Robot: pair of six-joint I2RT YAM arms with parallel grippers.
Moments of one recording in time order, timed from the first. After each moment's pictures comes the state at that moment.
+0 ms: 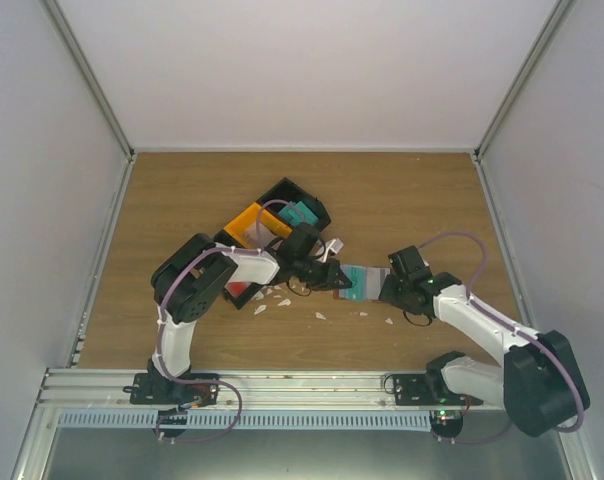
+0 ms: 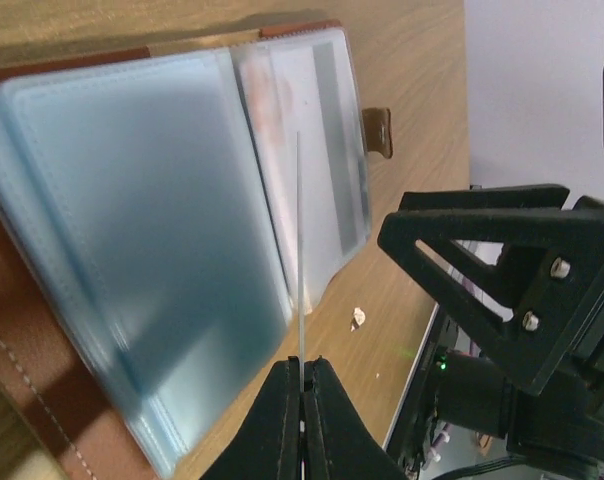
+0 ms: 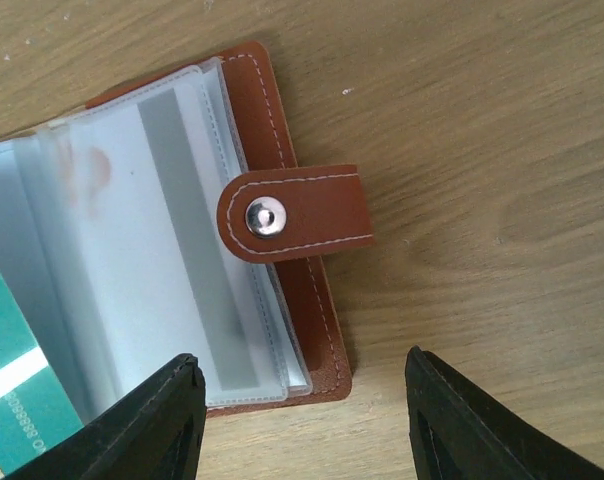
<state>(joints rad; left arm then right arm) -0.76 1.98 1.05 0.19 0.72 -0.80 0.41 1.14 0.54 -0.57 0.11 0.77</state>
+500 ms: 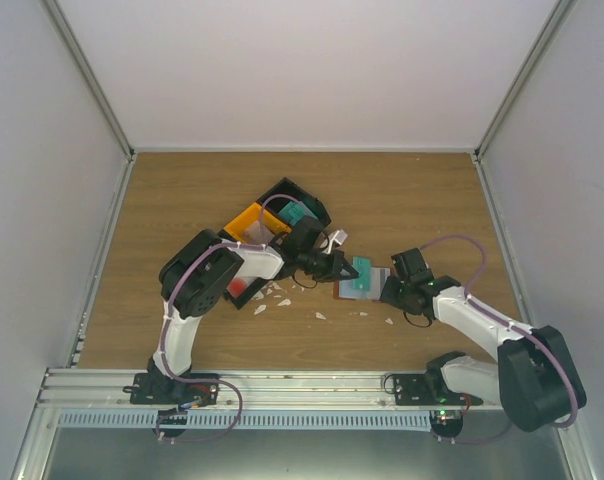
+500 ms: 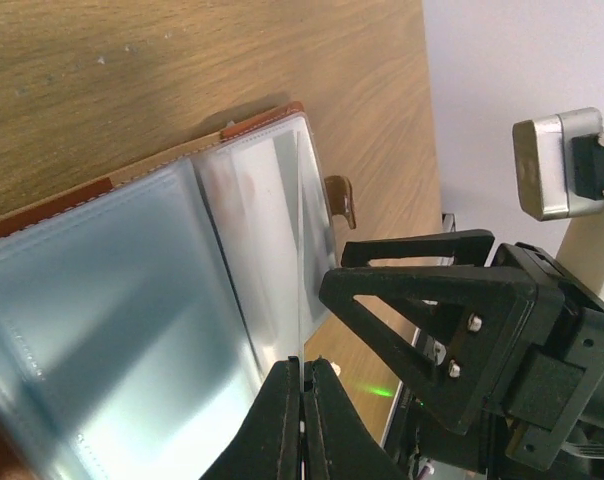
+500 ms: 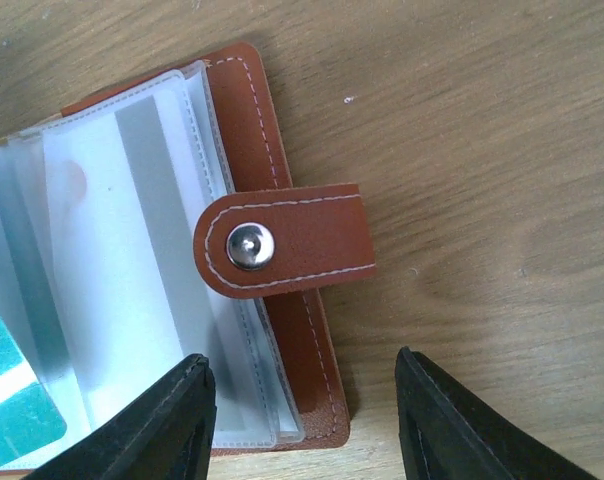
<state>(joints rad) -0.75 2.05 1.13 0.27 0.74 -0.84 0.37 1.17 0.48 -0.46 0.07 0.73</state>
